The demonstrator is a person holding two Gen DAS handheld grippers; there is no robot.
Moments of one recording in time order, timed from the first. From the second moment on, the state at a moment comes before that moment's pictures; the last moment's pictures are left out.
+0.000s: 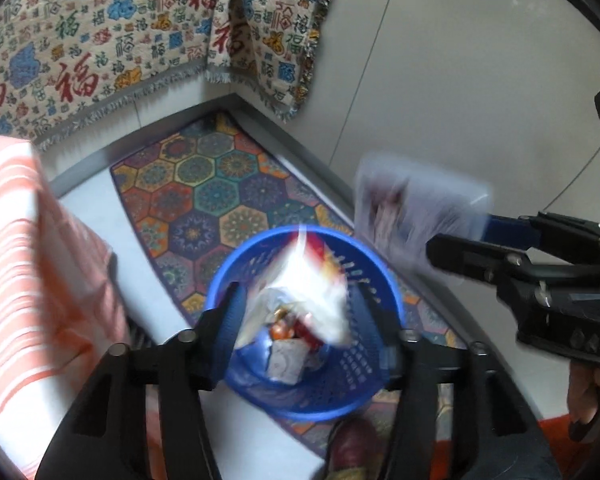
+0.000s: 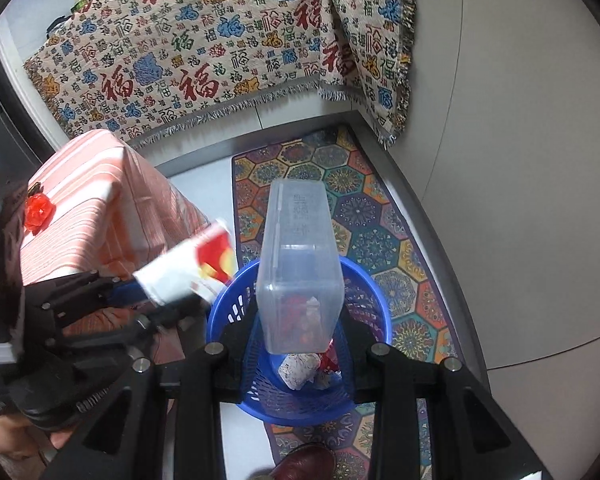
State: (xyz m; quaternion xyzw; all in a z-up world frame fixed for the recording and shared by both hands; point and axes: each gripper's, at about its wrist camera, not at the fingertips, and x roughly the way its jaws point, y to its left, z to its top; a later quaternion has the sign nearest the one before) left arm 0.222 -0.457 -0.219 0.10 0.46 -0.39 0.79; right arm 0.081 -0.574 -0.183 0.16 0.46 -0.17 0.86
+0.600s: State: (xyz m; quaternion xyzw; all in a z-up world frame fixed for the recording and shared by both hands) left arm 0.189 -0.322 -0.147 0.06 0.42 -0.34 0.84; right arm 0.103 -0.520 -0.122 0.07 0.37 -0.16 0.91
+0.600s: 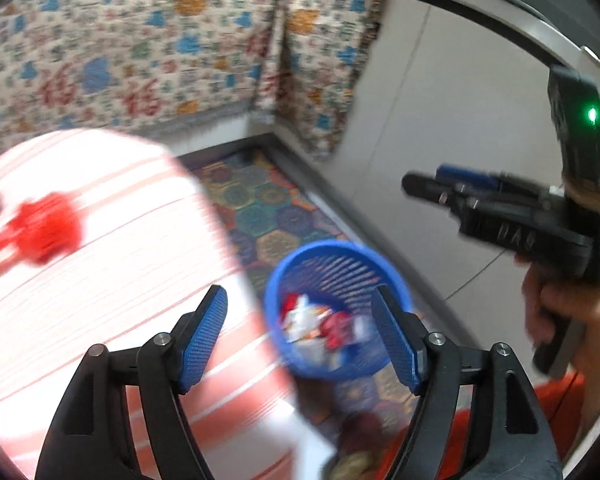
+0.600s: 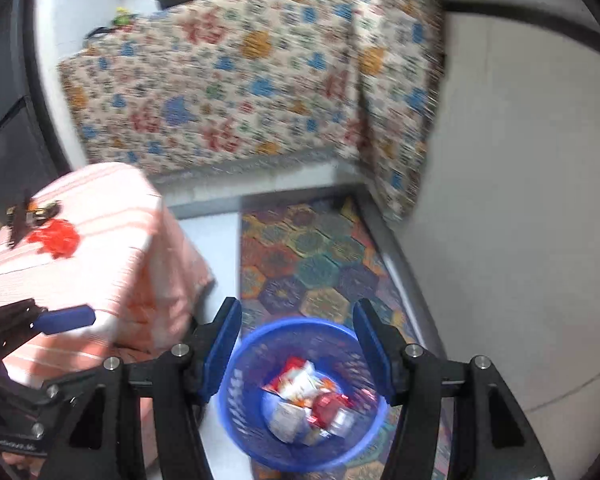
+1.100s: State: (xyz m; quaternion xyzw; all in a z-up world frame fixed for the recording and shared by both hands) left arm 0.234 -0.104 -0.169 0.04 0.43 -0.11 0.90; right arm 0.202 -0.338 -0.122 -0.04 0.36 0.03 0.93
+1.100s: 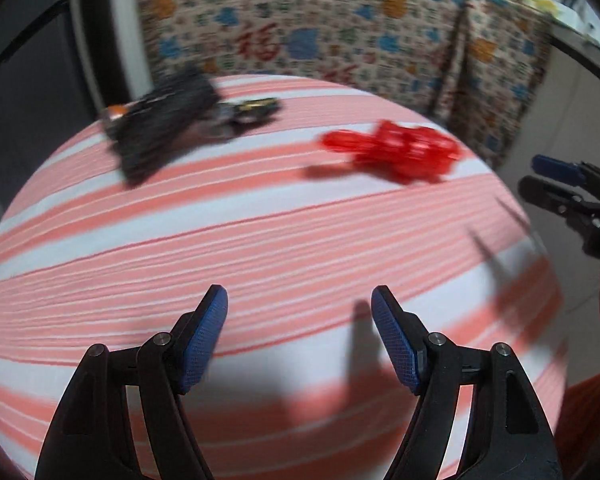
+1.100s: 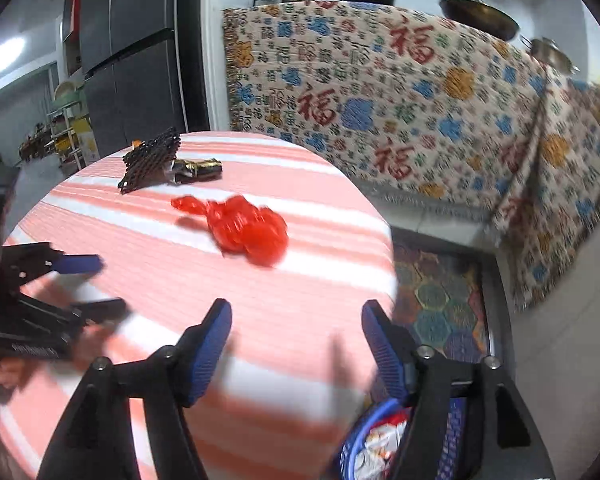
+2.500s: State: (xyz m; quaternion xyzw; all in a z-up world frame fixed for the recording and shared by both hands) left arm 0.241 0.001 -0.153 0.07 0.45 -0.20 0.87; right arm 0.259 -0.288 -0.140 0.04 0.44 0.17 0.88
